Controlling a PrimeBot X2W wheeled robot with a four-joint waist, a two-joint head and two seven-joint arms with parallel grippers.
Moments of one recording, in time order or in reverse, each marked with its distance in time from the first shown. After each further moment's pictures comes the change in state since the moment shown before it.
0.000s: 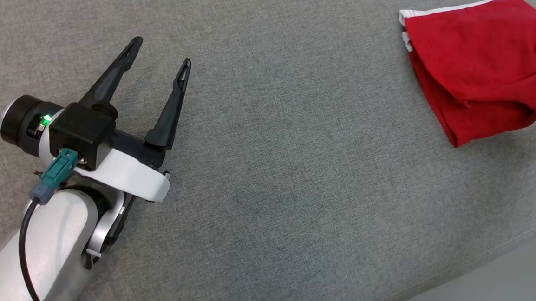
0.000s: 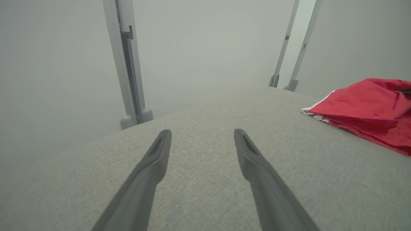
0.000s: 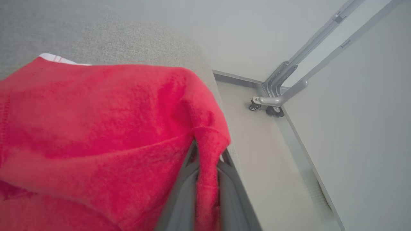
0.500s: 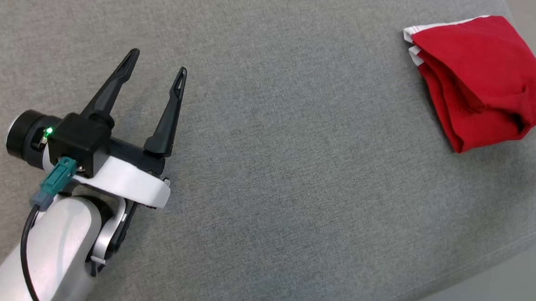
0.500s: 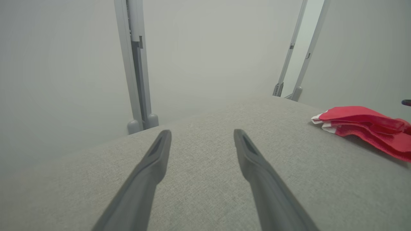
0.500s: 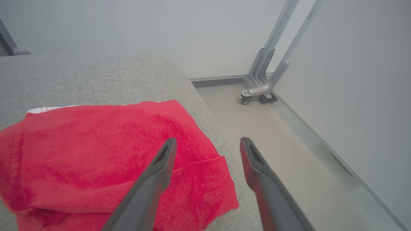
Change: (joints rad) left arm 0.023 -0.019 0.006 0.039 -0.025 0.016 -0.040; right arm 0.027 0.091 -0.220 0.095 0.053 0.000 -0.007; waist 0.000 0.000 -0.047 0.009
